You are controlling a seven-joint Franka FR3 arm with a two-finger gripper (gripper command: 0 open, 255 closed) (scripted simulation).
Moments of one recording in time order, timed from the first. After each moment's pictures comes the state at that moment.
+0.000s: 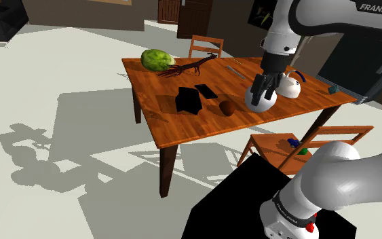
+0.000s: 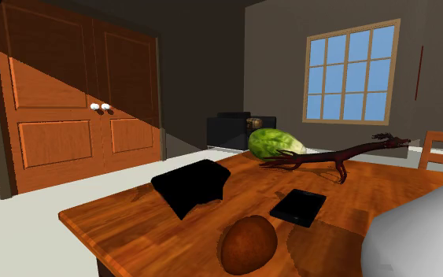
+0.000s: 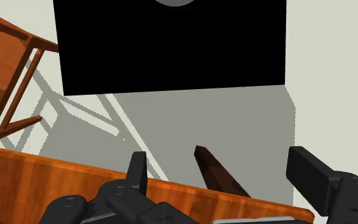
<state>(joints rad) -0.01 -0.78 -0.07 -2.40 0.00 1.48 -0.03</state>
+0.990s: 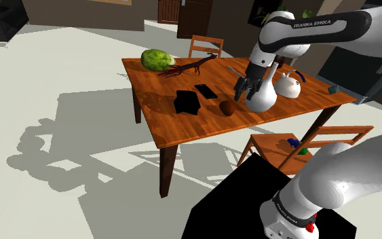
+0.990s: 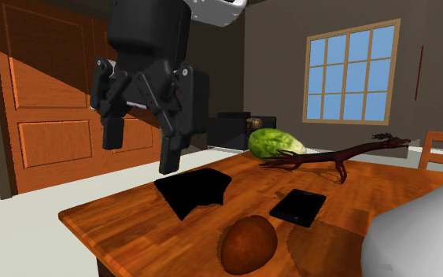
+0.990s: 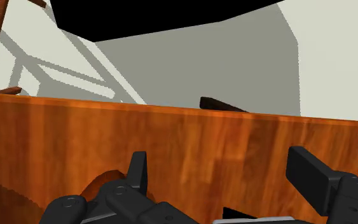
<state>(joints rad) -0.06 -0.44 -0.29 -2.37 0.04 1.87 -0.17</state>
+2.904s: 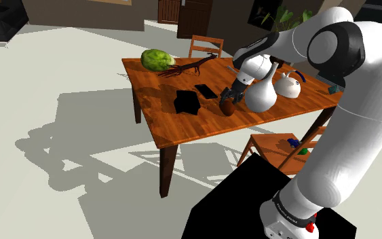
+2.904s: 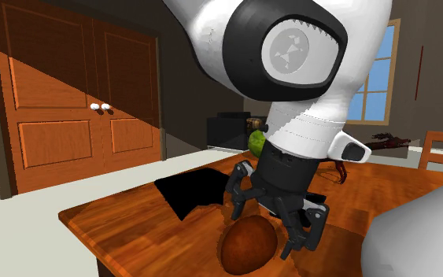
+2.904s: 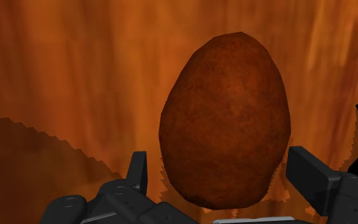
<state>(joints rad) -0.10 0.21 -0.45 -2.10 0.52 2.19 -0.56</state>
